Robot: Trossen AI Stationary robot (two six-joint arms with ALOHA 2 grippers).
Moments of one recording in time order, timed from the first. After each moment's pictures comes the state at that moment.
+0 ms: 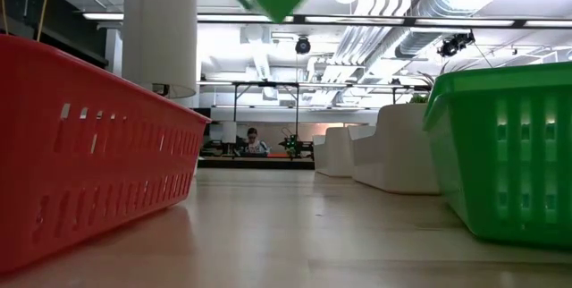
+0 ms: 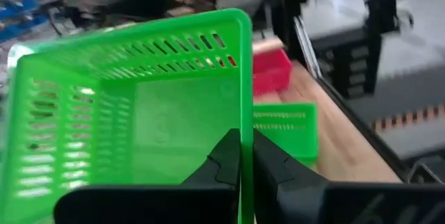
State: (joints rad) left arm -0.51 1.41 0.85 0.26 -0.57 0.09; right arm 0.47 1.11 0.54 0.68 0.54 -0.16
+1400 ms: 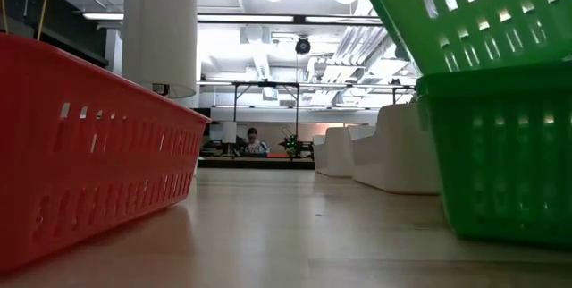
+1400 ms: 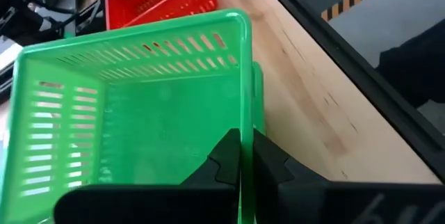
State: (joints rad) left arm -0.46 2.20 1.72 -0.25 -0.42 0.18; right arm 0.61 1.07 0.54 0.67 0.85 -0.30
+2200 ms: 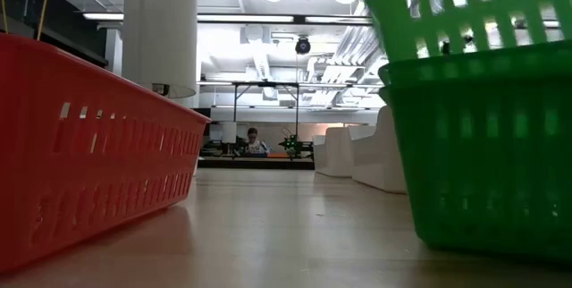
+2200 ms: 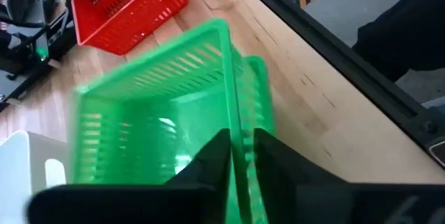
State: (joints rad) left arm -0.46 2.20 1.72 -0.29 -0.35 0.27; right arm 0.61 1.07 0.54 0.67 0.85 -0.29
